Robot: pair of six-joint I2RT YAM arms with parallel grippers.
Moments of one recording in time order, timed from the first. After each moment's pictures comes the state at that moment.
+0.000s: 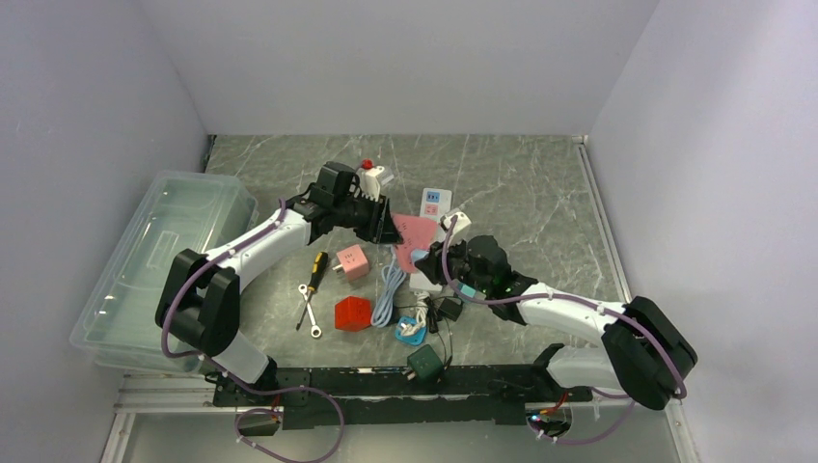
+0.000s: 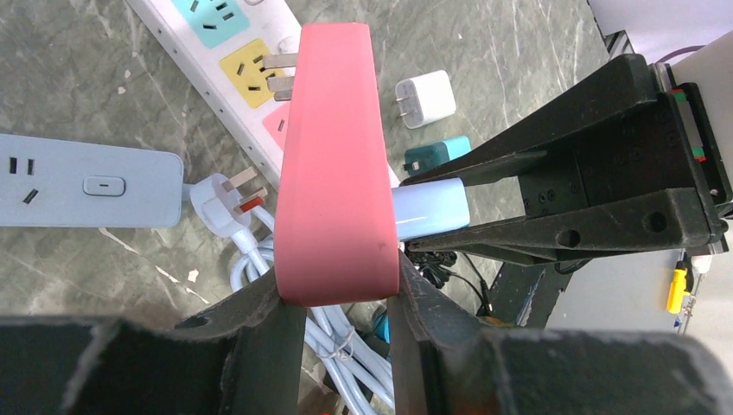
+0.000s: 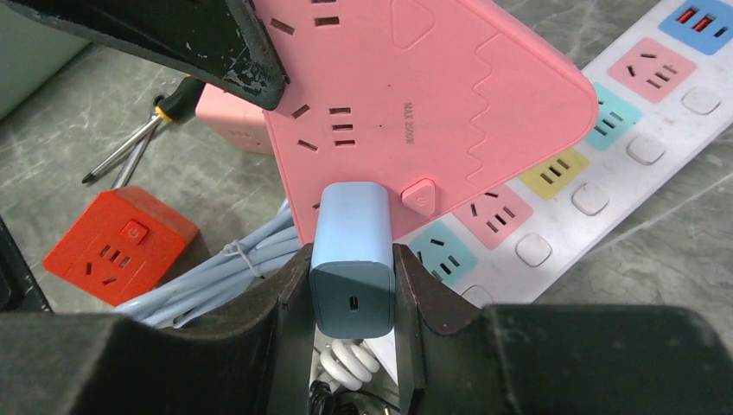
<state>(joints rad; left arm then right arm) -0.49 1.57 1.12 -0.25 0.64 -0.22 0.73 1.23 0.46 0.44 -0.08 0.24</state>
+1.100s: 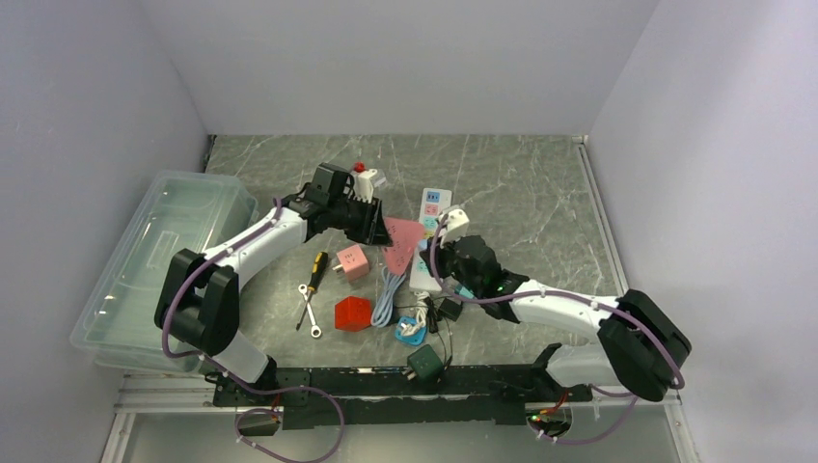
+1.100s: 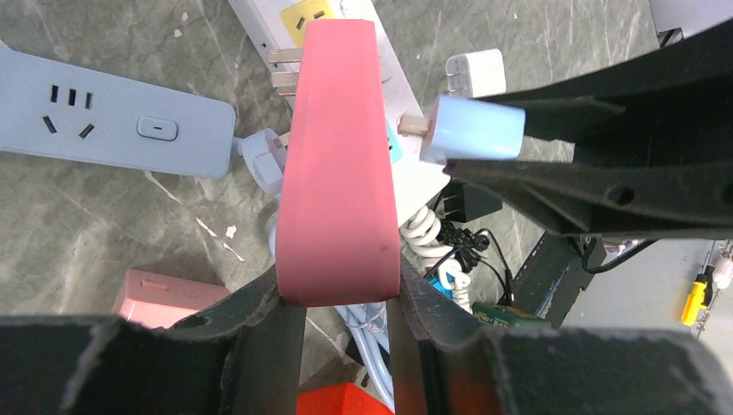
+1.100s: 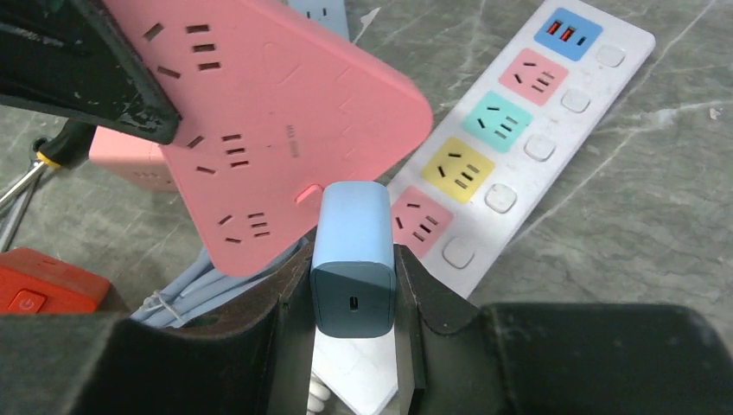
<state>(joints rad) -0.46 1.57 1.12 -0.35 0.59 -0.20 0.83 1.28 0.52 0.39 0.21 0.20</state>
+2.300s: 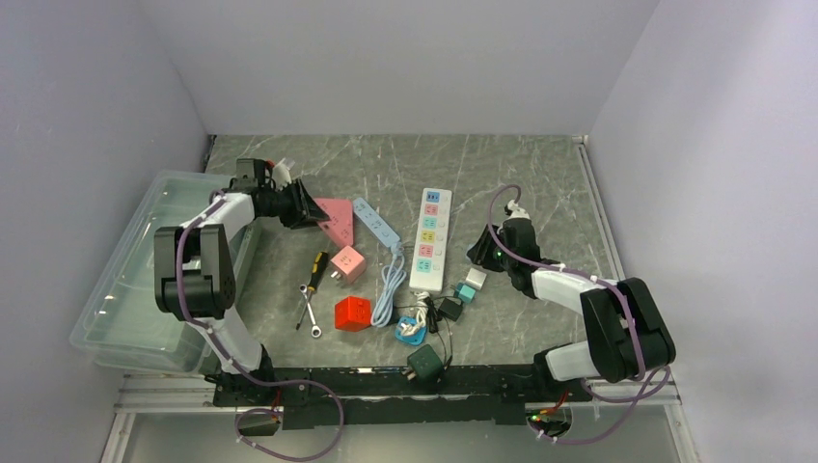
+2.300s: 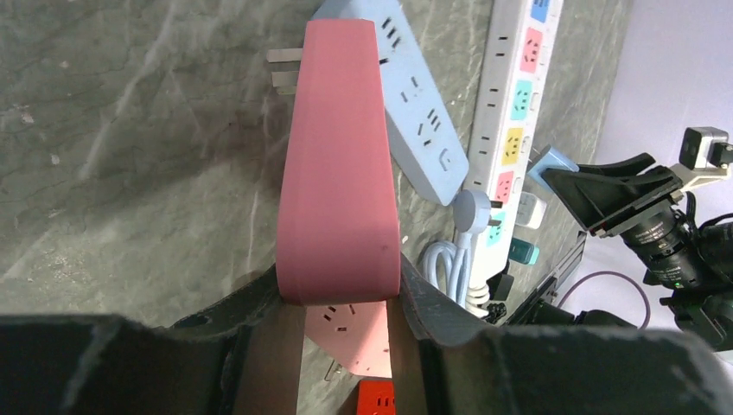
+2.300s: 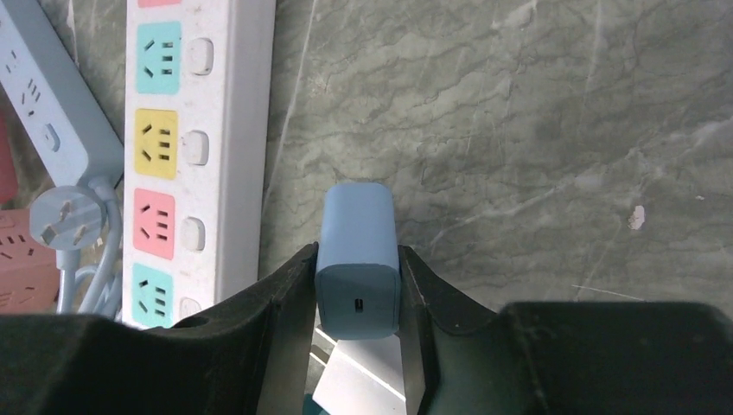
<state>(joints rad) 0.05 1.73 1.12 -0.34 0.74 -0.35 0.28 1.38 0.48 0.23 -0.09 0.55</state>
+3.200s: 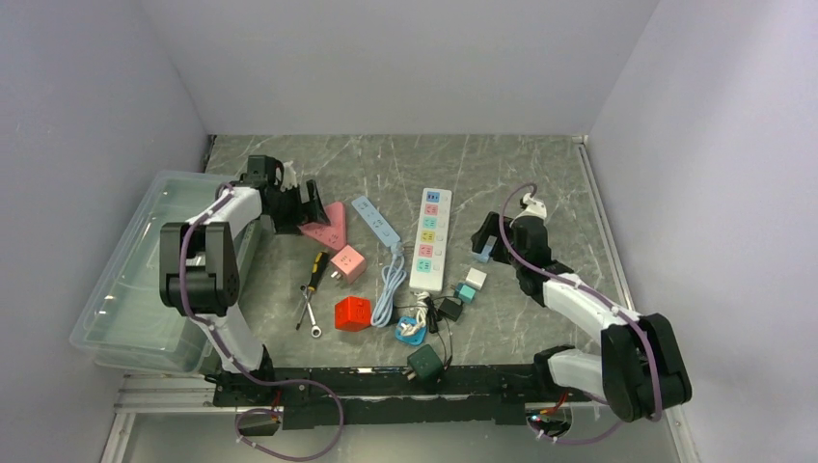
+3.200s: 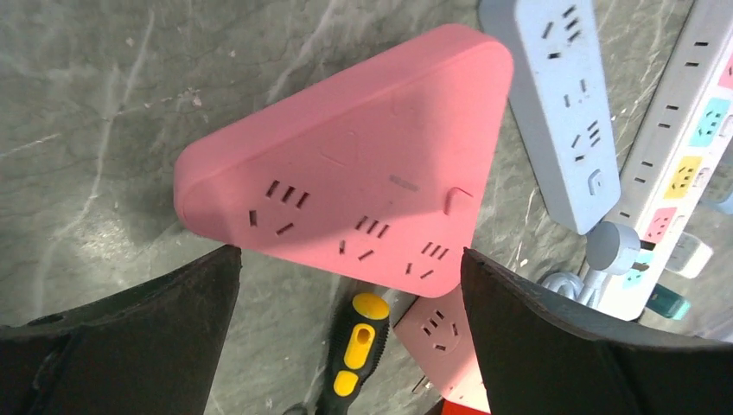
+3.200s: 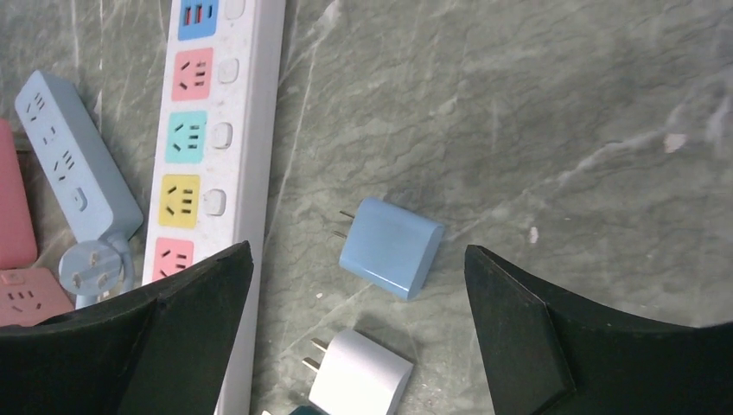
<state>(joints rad) 0.01 1.80 1.19 -0.48 0.44 -0.23 0.27 1.20 0.48 0.17 0.06 0.51</state>
